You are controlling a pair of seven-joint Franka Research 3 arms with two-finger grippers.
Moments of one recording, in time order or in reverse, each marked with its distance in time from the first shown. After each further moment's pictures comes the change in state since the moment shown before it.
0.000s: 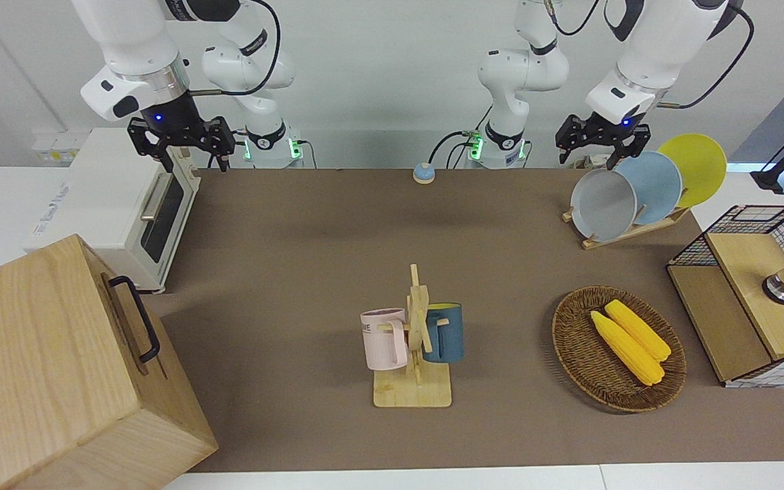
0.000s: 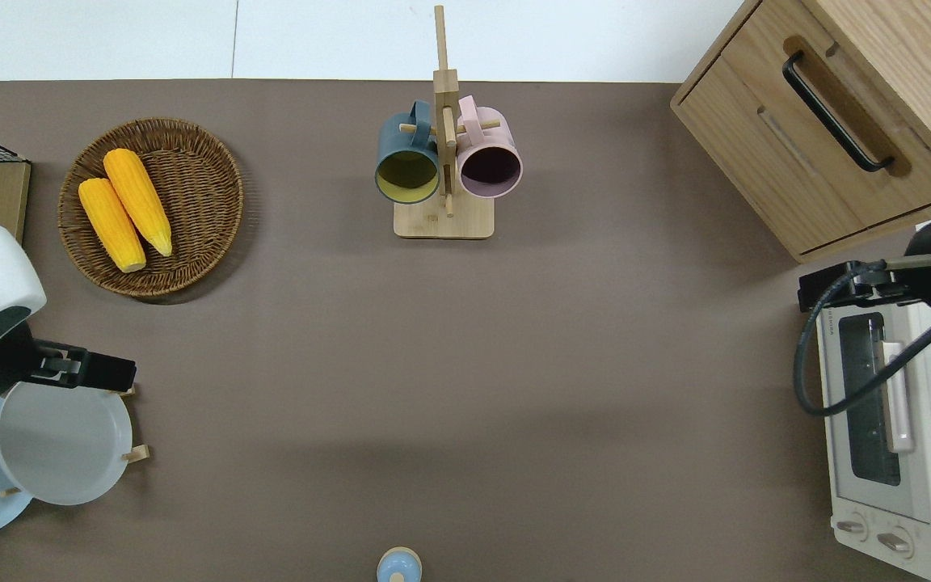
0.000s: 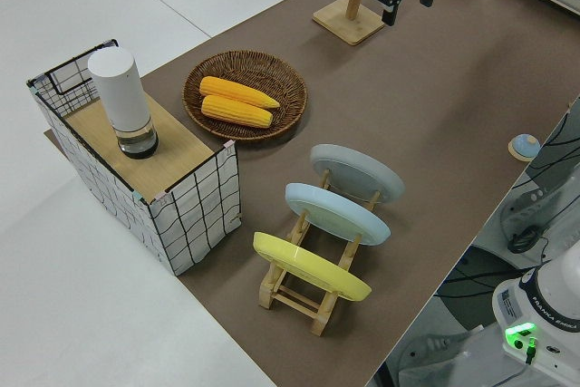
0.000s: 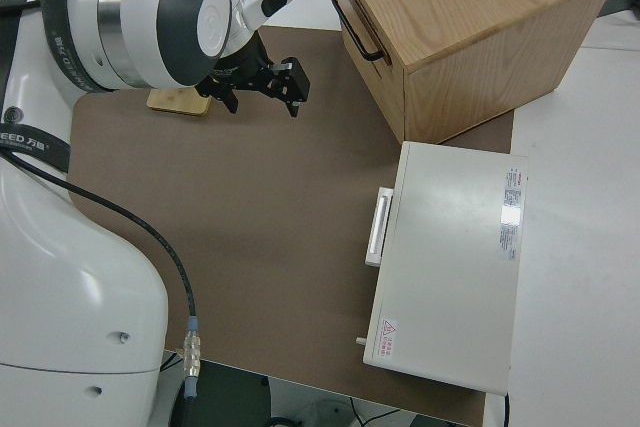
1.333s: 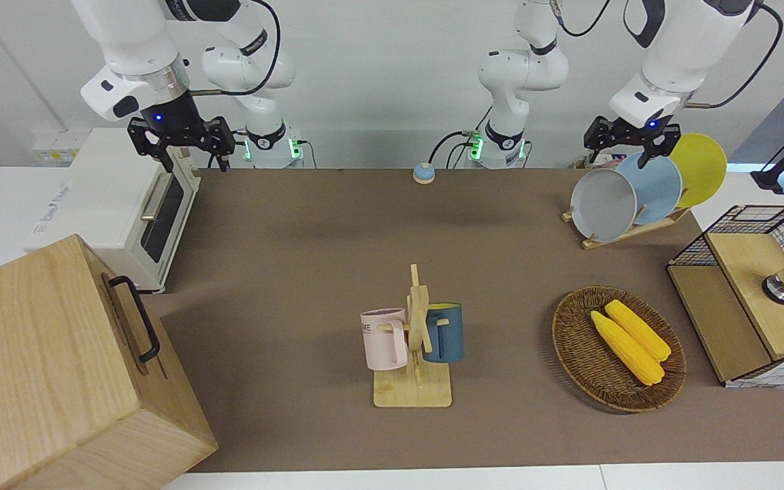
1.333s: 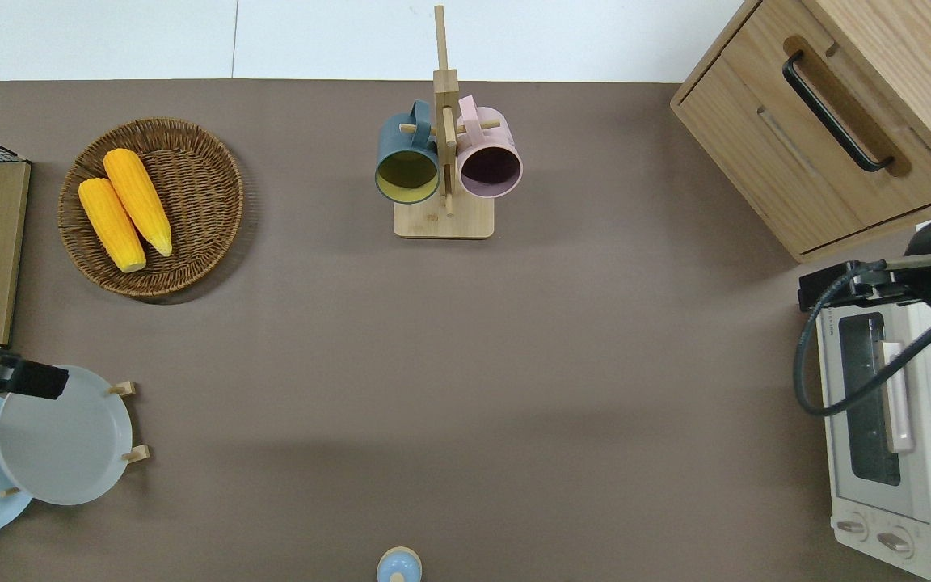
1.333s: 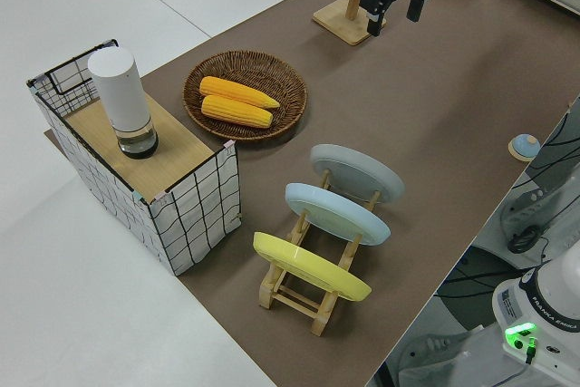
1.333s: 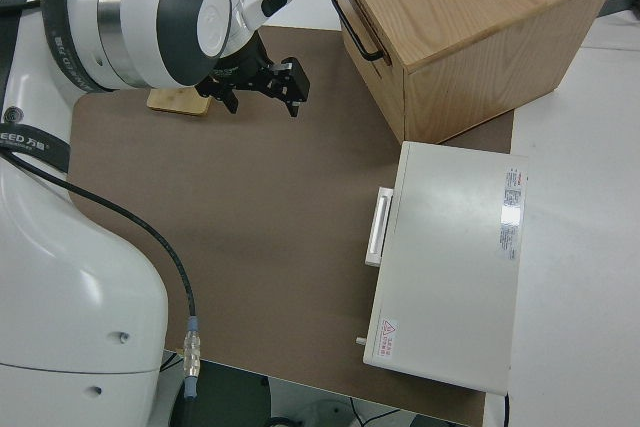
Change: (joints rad) left arm 0.062 -0.001 0.033 -0.002 0.110 -0.027 0.166; right arm 0.000 0.000 0.000 0.000 0.000 0.000 0.000
